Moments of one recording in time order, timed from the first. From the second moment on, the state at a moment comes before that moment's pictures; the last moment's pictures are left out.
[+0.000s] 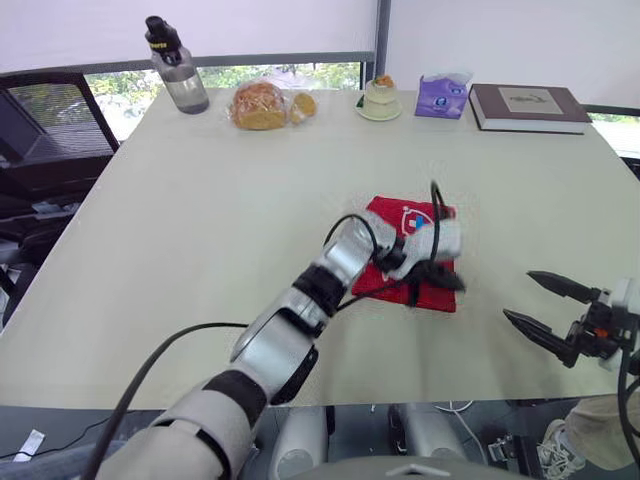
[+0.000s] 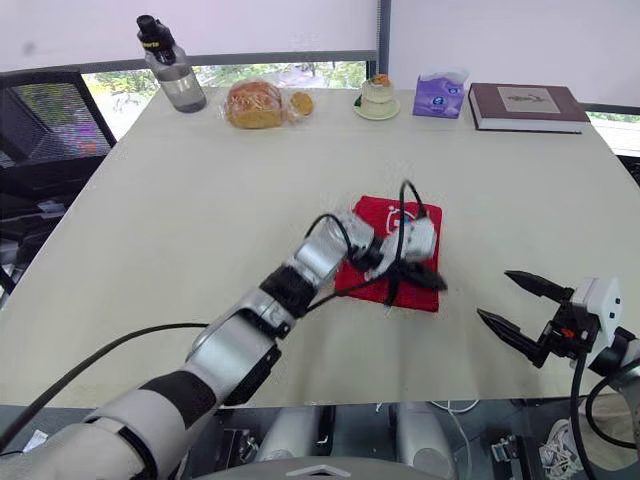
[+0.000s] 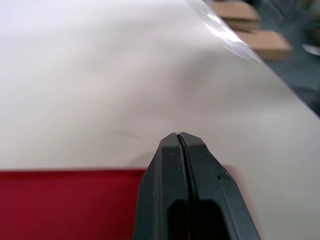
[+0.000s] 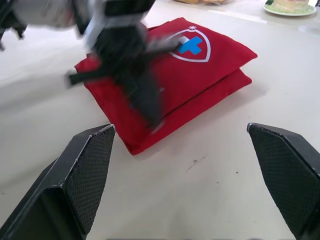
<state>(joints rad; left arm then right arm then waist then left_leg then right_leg) -1.09 0.00 -0.37 0.81 0.01 0.12 -1.23 0.29 -0.66 -0.43 -0.28 0.62 0.17 1.08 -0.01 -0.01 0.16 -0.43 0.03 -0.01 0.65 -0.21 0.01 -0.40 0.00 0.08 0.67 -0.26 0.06</state>
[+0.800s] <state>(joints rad) -1.27 0.04 -0.07 1.30 0.03 -0.05 -0.60 0.32 -0.66 -0.43 -0.33 0.60 0.17 1.02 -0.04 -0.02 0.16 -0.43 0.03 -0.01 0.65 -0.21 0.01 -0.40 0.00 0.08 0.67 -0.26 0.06</state>
